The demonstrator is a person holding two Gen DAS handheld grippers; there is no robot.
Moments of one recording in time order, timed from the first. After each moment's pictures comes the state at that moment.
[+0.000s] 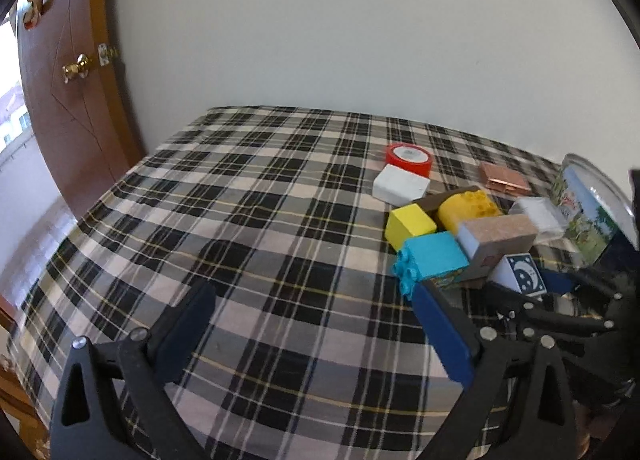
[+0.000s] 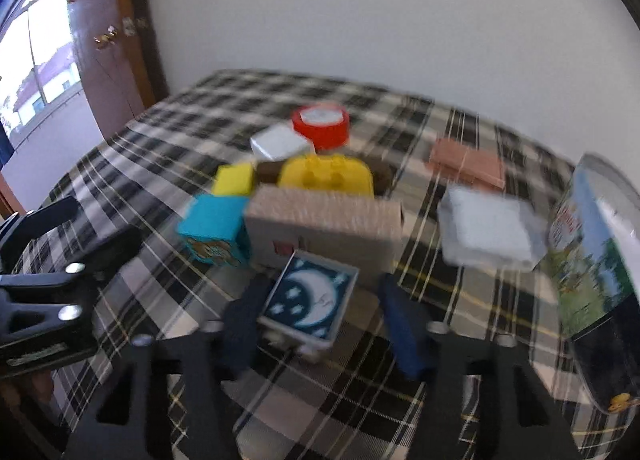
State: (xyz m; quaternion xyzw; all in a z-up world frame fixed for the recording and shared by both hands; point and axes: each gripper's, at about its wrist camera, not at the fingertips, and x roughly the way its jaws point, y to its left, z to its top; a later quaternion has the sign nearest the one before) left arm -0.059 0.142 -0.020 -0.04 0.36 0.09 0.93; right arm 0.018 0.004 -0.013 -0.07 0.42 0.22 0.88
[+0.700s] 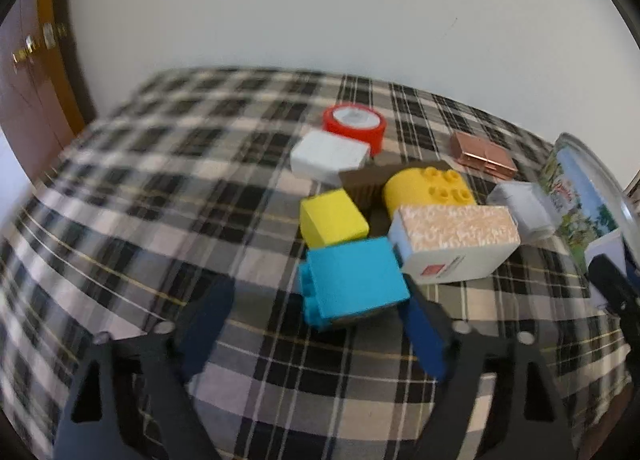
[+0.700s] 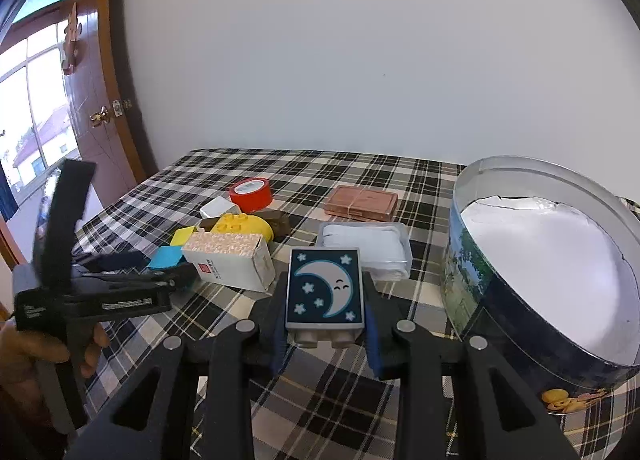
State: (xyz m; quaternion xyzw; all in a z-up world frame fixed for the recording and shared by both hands) left arm -0.001 0.104 -0.046 -0.07 0.43 0.03 0.90; right arm -0.005 -0.105 0.022 0.00 0.31 0.20 0.93
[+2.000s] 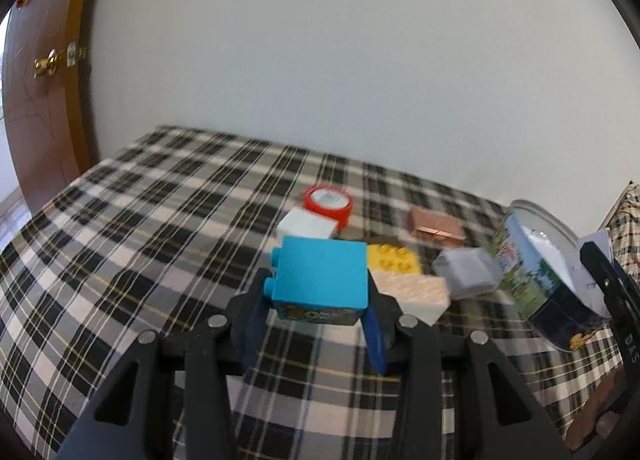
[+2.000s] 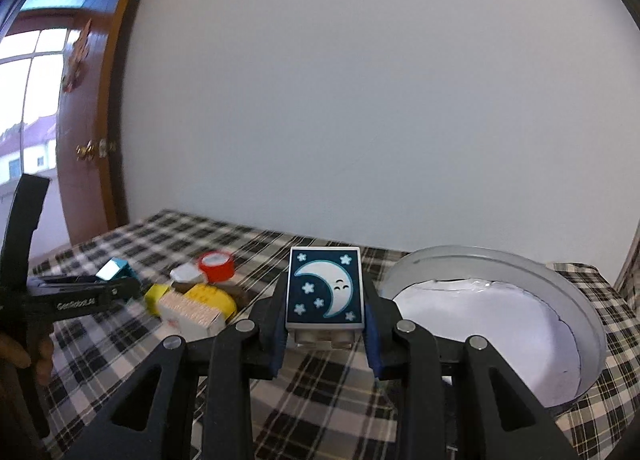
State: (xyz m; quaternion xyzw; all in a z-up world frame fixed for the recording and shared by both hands) left arm -0.036 0.100 0.003 -0.10 0.30 0.02 0.95; right arm -0.036 -0.132 0.061 -0.03 0.15 0.13 0.98
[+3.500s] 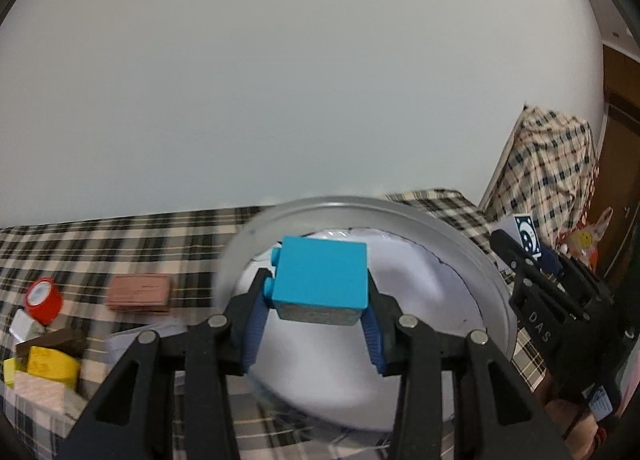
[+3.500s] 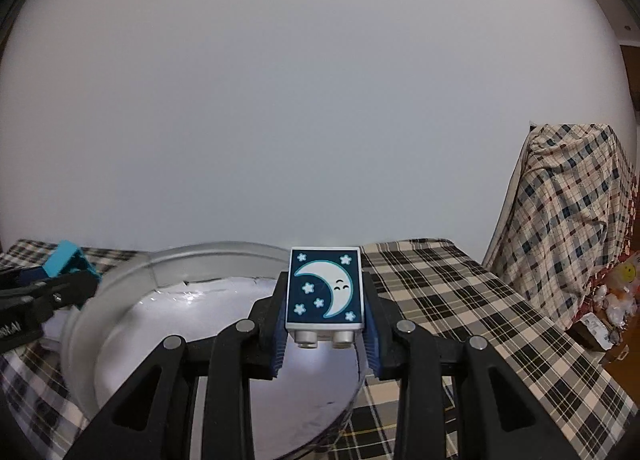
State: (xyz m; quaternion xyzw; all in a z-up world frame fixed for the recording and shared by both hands) left arm 0.010 -0.169 0.045 -0.01 0.28 -0.19 0.94; right arm -0.010 -0.320 0.060 -0.01 0.15 -0.10 0.98
